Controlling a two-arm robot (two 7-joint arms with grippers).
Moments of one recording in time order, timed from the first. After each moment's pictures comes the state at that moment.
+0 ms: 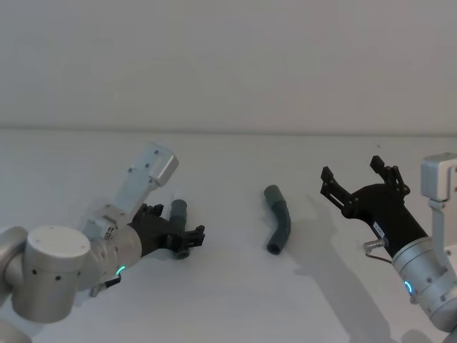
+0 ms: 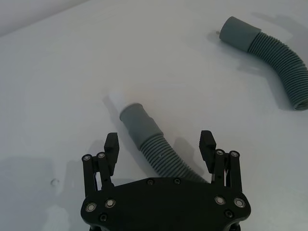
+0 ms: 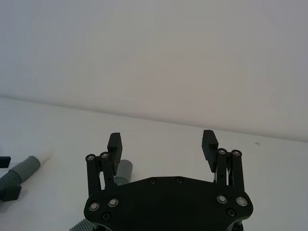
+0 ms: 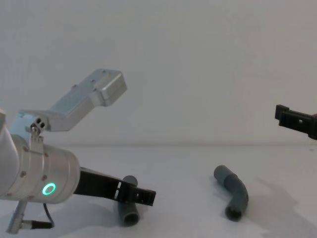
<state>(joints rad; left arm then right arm) -0.29 0.33 0.47 -1.66 -0.30 0.67 -0.14 -0.01 0.34 -0.23 -1.77 0.29 0.03 0.07</state>
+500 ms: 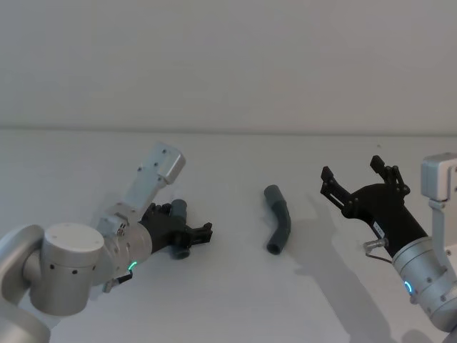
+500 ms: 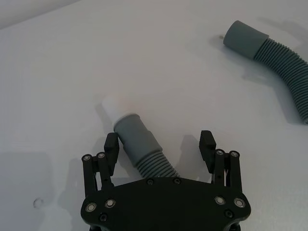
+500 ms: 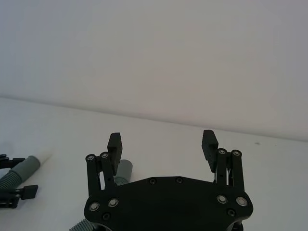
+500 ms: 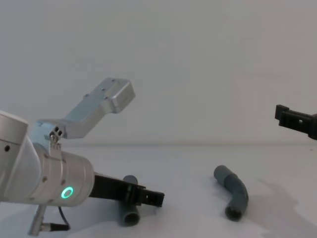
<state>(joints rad) -0.33 0.27 0.48 -1.56 -0.28 0.64 -0.15 -0.01 0.34 -0.23 -1.77 0.29 0.03 0.07</state>
